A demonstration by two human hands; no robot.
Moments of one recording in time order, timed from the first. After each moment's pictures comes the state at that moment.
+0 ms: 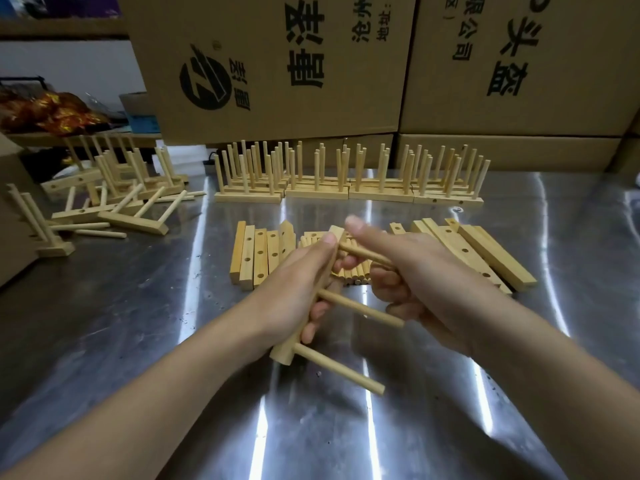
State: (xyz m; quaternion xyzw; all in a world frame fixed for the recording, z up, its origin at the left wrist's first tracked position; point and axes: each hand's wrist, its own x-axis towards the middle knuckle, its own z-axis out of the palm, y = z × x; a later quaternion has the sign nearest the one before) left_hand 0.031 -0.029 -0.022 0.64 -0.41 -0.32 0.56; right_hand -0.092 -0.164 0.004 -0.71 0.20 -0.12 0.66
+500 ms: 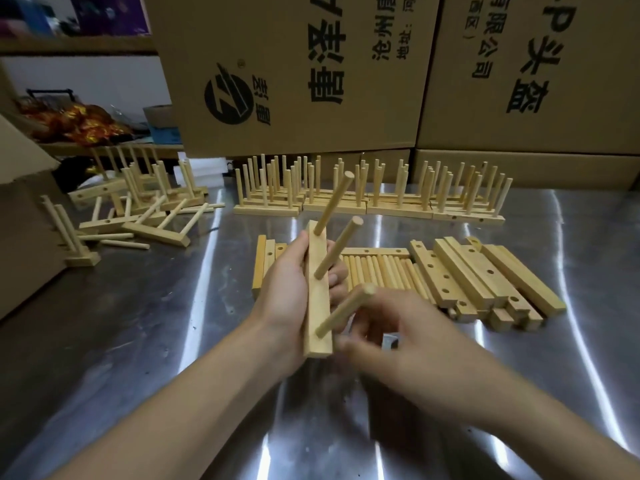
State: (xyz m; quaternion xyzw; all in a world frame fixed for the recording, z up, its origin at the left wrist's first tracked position) left_hand 0.044 -0.033 -0.018 0.41 -0.19 -0.41 0.79; right_hand -0.098 -0.128 -0.012 -0.87 0.05 -0.12 0.47
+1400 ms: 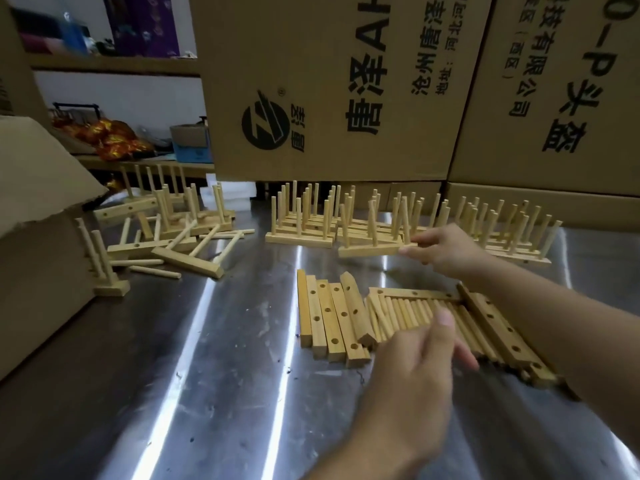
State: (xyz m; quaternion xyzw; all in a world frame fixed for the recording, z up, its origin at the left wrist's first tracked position) left_hand 0.025 -0.048 -0.045 0.64 -0.38 -0.25 0.62; right_hand 0.075 -0.288 0.000 -0.88 0.27 -0.16 0.37
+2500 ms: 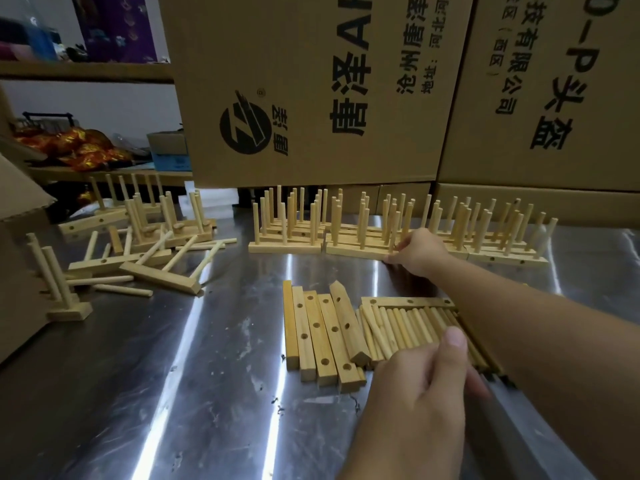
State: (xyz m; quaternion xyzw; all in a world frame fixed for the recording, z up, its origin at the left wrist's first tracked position) left_hand 0.027 -0.051 -0.047 0.66 -0.38 -0.25 0.60; right_hand 0.141 -0.323 -0.032 -0.86 0.41 -0.16 0.25
